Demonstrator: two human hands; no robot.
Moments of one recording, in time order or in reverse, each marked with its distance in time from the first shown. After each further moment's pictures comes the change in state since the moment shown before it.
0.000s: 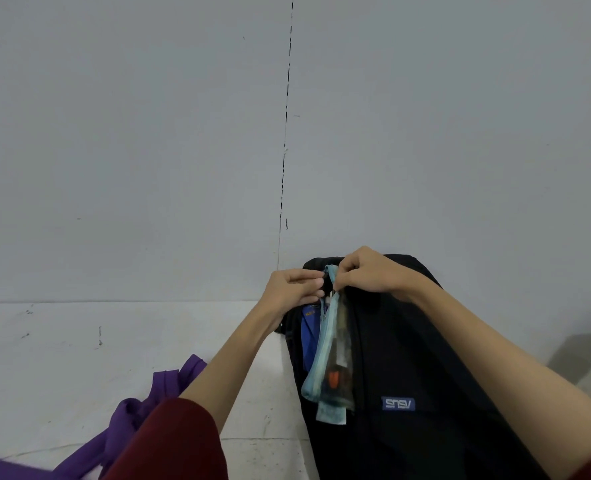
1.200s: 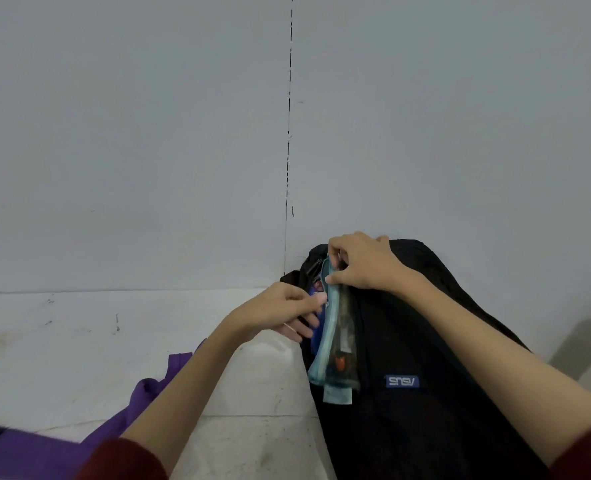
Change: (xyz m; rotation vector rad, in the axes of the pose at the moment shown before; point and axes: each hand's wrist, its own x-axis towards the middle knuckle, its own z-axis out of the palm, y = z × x) left_hand -0.058 0.010 -0.024 0.406 -0.304 -0.151; right_hand -0.003 -0.006 0.017 -0.442 0.186 -0.222
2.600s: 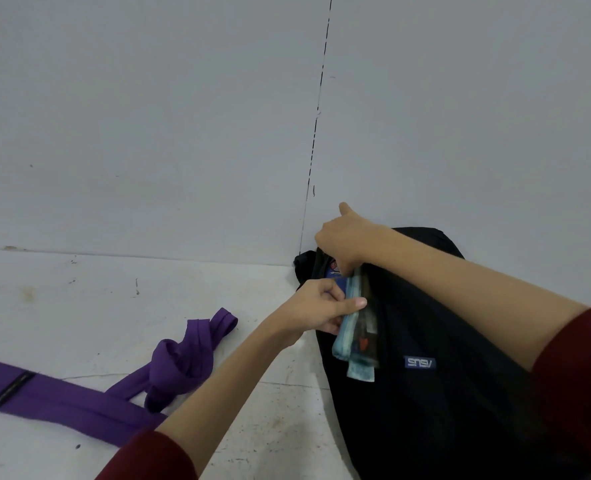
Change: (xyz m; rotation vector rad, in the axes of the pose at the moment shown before) left_hand -0.015 -0.009 0.042 -0.313 0.065 0.060; right_hand 0.028 -0.054 0.007 -0.915 -0.308 -0.349
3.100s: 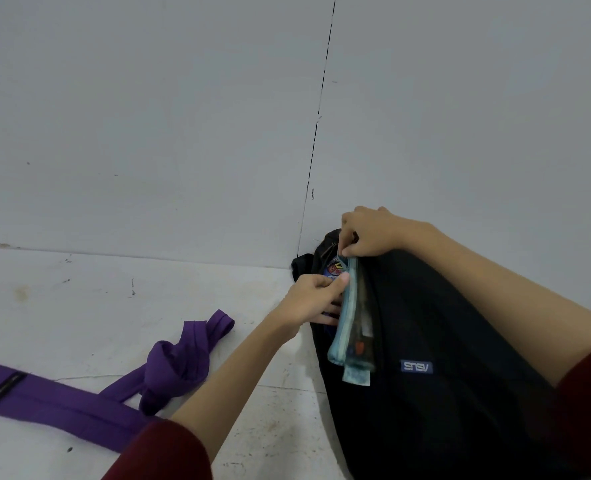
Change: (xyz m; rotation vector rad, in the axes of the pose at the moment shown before) left_hand 0.012 0.001 -0.002 -0.051 0.101 -0.002; right_hand -0.012 0.042 0.021 0.606 0.060 0.103
